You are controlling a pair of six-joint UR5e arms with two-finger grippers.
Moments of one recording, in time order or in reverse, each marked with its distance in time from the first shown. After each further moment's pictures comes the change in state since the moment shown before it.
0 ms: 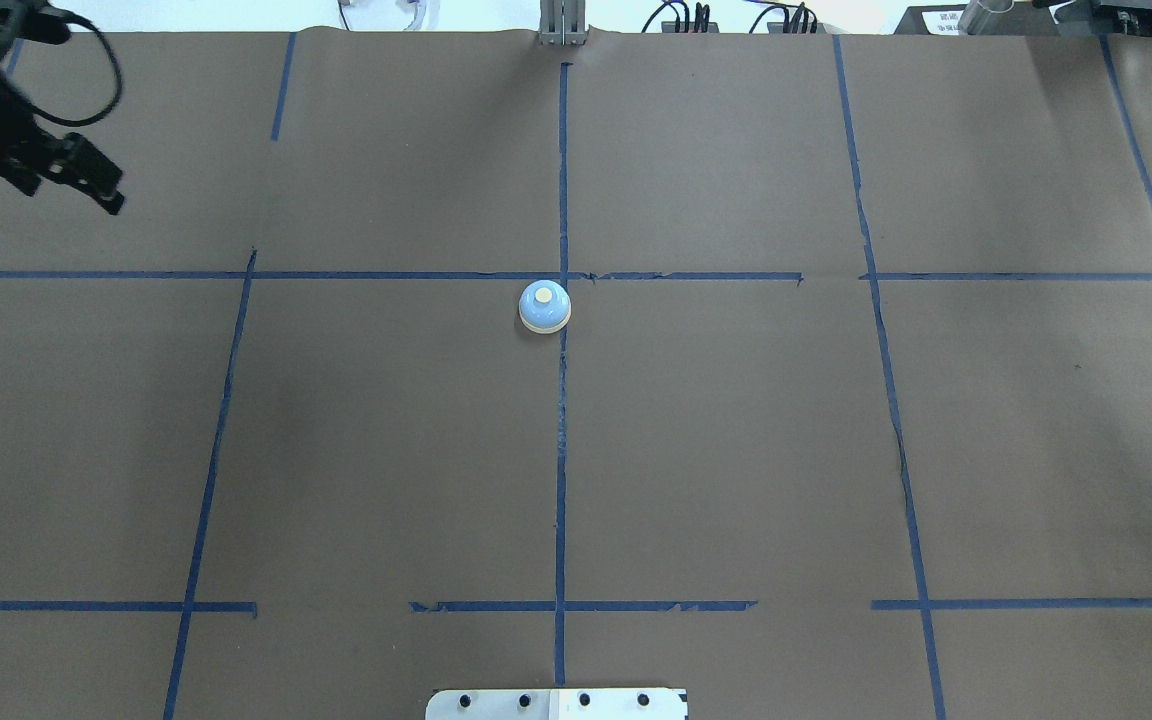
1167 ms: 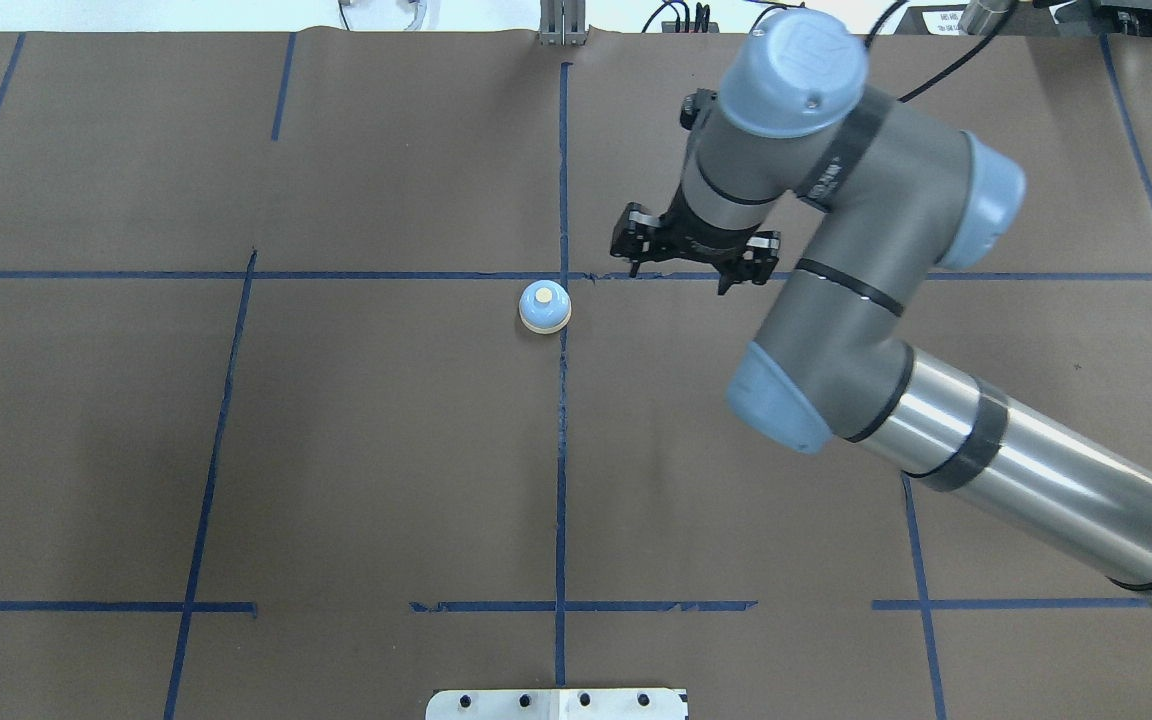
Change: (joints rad) left arm -0.149 0.203 -0.001 -0.015 -0.093 0.191; right arm -0.620 0.854 -0.490 0.066 -0.393 0.971
